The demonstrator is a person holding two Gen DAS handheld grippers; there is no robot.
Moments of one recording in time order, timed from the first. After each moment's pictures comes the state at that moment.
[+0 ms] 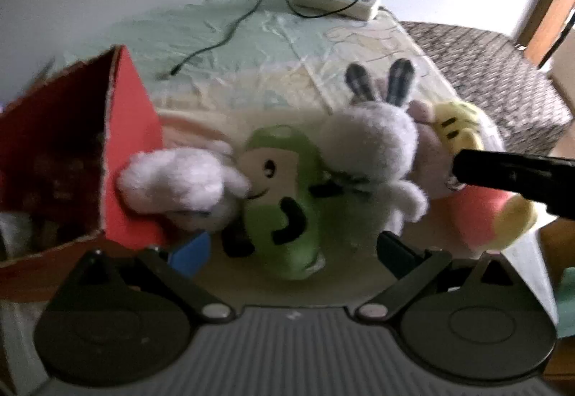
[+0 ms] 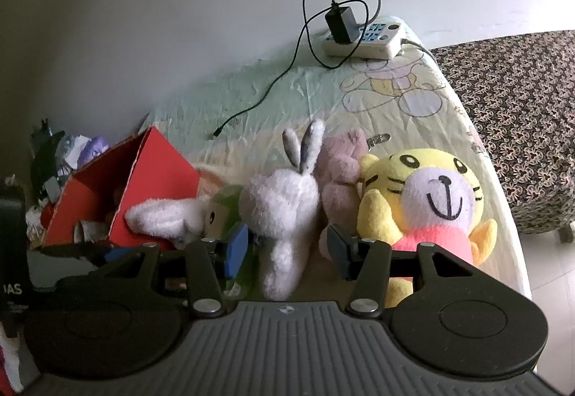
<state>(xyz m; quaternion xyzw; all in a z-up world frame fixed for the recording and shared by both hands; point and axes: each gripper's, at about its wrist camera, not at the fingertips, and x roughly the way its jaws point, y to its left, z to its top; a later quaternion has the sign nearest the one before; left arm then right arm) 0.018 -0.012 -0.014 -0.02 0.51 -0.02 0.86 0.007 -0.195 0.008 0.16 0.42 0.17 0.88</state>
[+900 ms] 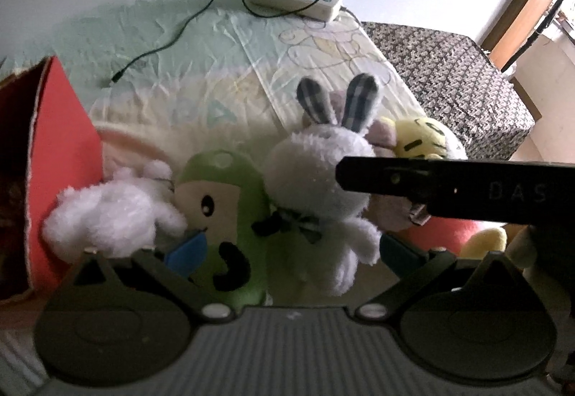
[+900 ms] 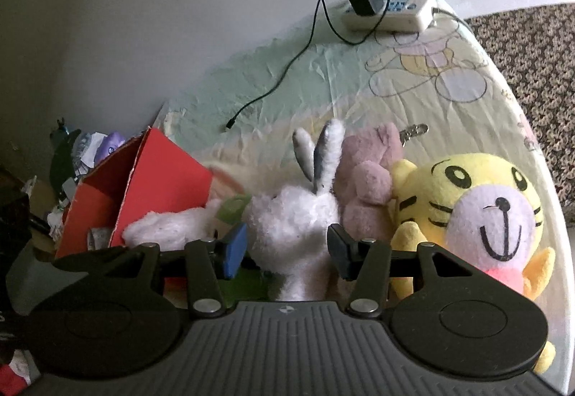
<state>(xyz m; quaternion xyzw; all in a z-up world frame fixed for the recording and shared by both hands) 0.058 -0.024 -0.026 -0.05 0.52 -0.08 0.85 0.063 -0.188 -0.024 0.19 0.46 0.22 0.84</state>
